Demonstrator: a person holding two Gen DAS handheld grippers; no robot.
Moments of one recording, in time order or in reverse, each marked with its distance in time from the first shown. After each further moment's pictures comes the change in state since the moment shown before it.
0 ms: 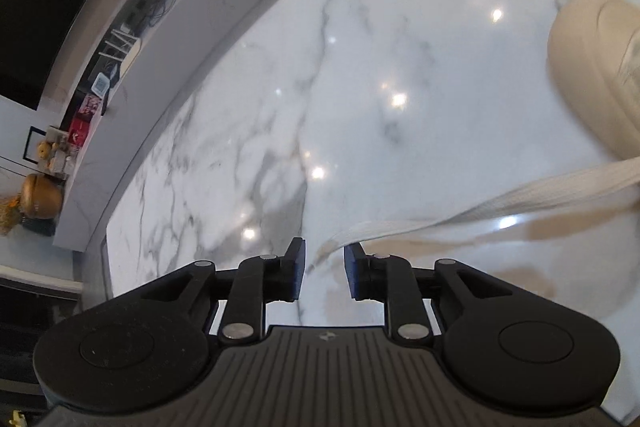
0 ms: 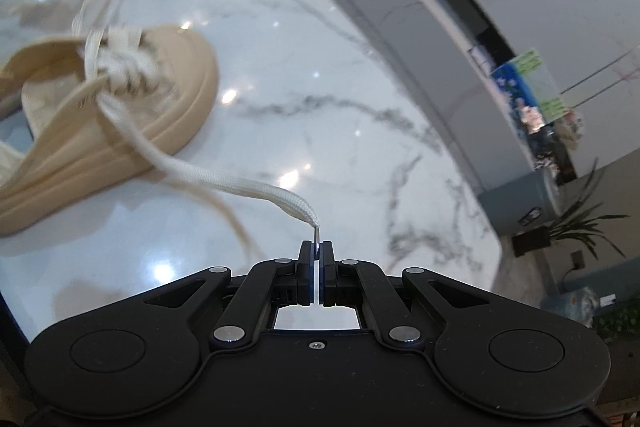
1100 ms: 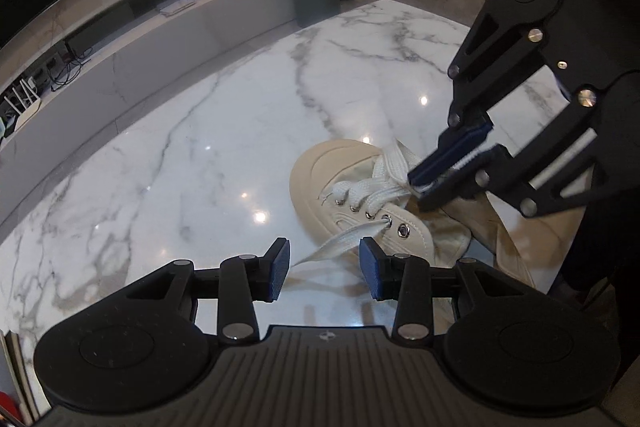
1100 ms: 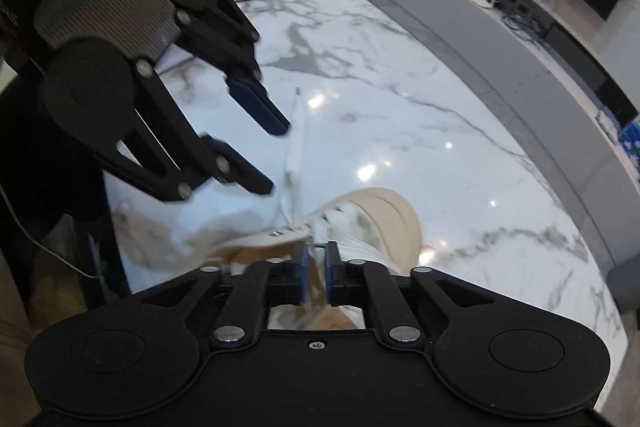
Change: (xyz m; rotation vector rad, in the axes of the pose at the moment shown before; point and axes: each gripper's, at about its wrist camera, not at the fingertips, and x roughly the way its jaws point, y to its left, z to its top) left arm -0.111 -0.056 -0.010 -0.071 -0.362 -0.454; right arm -0.063 0.054 0.087 -0.019 -0.253 0.461
